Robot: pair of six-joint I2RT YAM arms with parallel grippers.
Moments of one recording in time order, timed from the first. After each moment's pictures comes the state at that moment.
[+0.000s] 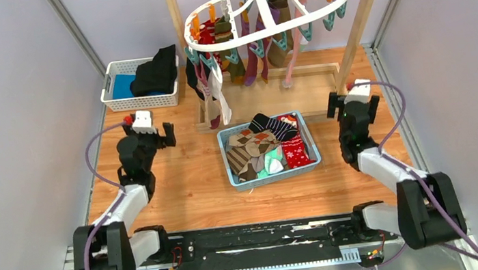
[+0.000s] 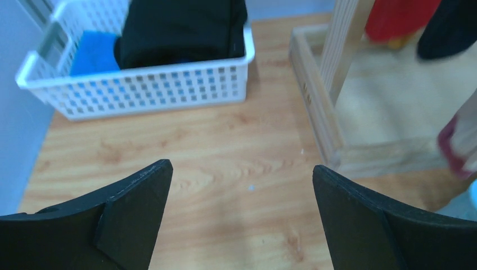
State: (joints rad) left arm 0.02 1.15 0.30 0.76 0.14 0.07; right arm 0.13 1.23 0.39 0.62 0.49 -0.07
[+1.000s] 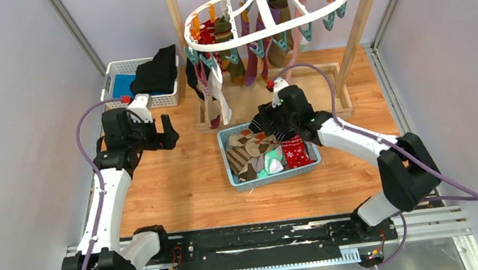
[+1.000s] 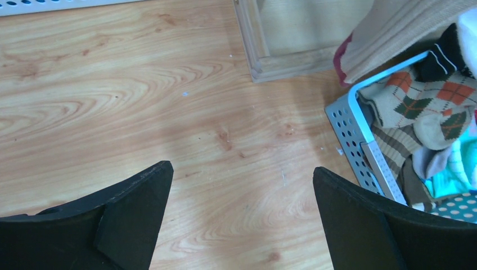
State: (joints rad) left arm 0.04 1.03 0.88 -0.45 0.34 0.04; right arm 0.56 1.46 0.95 -0.08 0.01 0.16
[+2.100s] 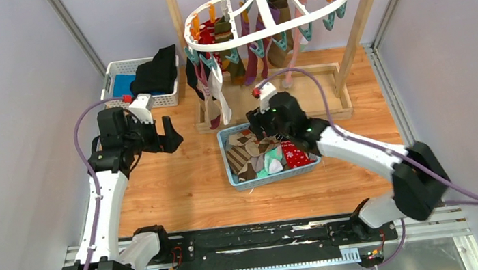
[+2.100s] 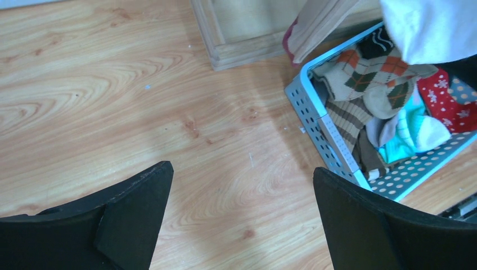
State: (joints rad) left arm 0.04 1.00 0.95 -0.61 0.46 0.05; right arm 0.73 1.49 0.99 -0.05 0.17 0.02
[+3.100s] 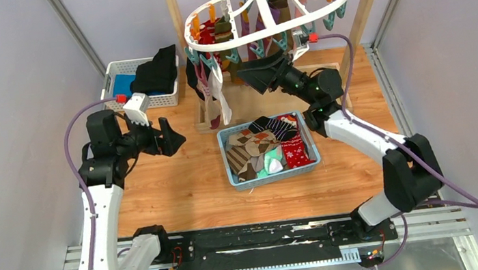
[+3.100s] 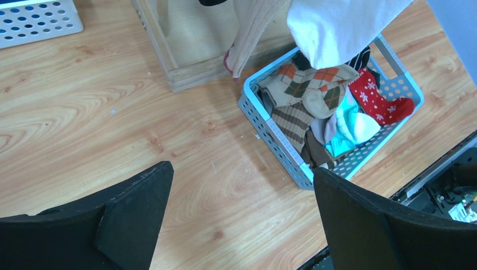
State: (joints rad) left arm 0.04 0.90 1.03 -0.68 0.61 0.02; right arm 0.48 1.45 1.03 0.93 -0.53 0.87
